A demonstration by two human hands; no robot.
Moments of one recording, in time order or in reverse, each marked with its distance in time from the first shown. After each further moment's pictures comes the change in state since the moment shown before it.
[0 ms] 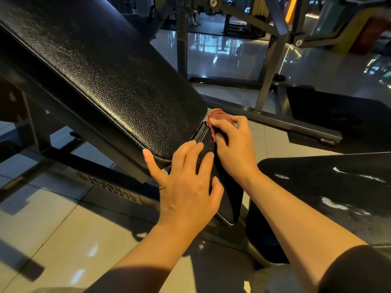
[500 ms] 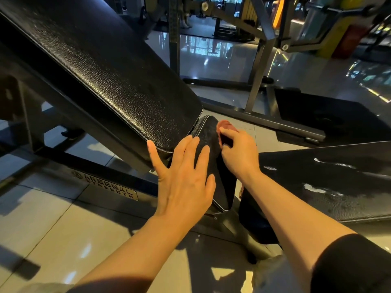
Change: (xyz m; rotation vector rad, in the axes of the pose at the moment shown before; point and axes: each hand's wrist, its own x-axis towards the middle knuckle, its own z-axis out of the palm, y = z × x) left_hand -0.006 -0.002 -0.020 0.042 -0.104 0.072; right_hand -0.017 0.004 -0.019 -0.202 -0.095 0.246
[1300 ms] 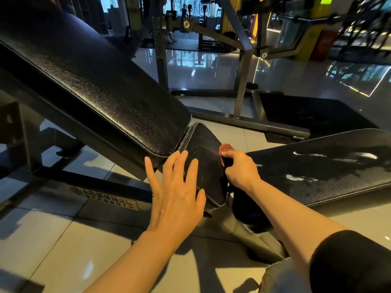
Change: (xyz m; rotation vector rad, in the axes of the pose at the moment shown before) left_hand -0.027 -0.007 -0.010 -0.100 -0.045 0.045; right_hand -0.039 0.007 -0.024 -0.012 -0.163 0.227
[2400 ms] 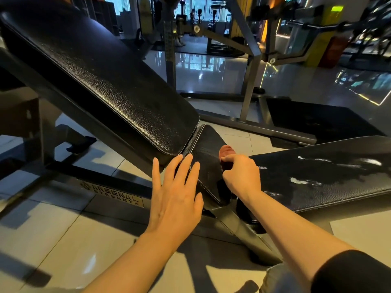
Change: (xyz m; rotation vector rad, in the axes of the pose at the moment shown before) left_hand -0.013 -0.010 -0.007 0.009 -0.004 0.013; right_hand -0.027 -0.017 0.007 -0.072 0.116 -0.055
